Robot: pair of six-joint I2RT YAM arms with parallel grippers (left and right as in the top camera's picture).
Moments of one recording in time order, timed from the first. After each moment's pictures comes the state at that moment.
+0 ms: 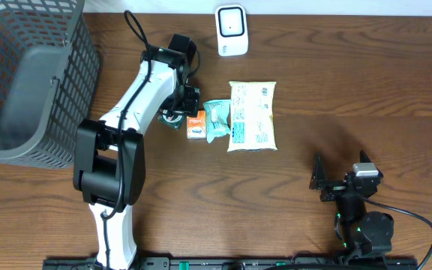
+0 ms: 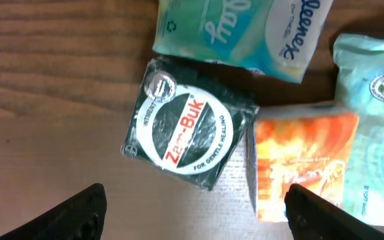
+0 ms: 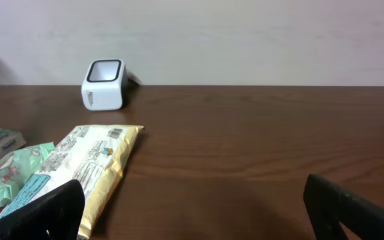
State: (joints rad) left arm -0.30 2.09 1.71 -1.14 -0.08 -0.21; right arm 0.08 0.01 0.01 -0.07 0.01 0.03
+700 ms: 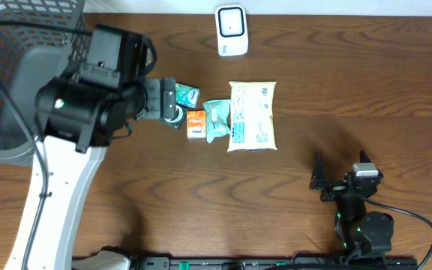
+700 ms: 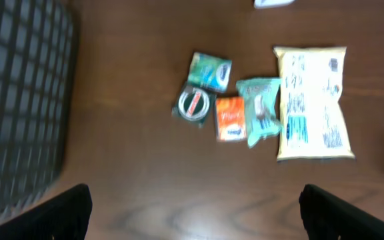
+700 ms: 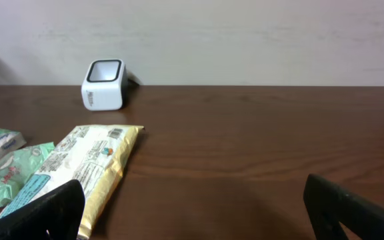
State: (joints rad) left arm -0.30 1.43 1.79 -1.37 -0.08 -0.24; right arm 0.08 0.01 0.01 -0.07 0.02 0.03
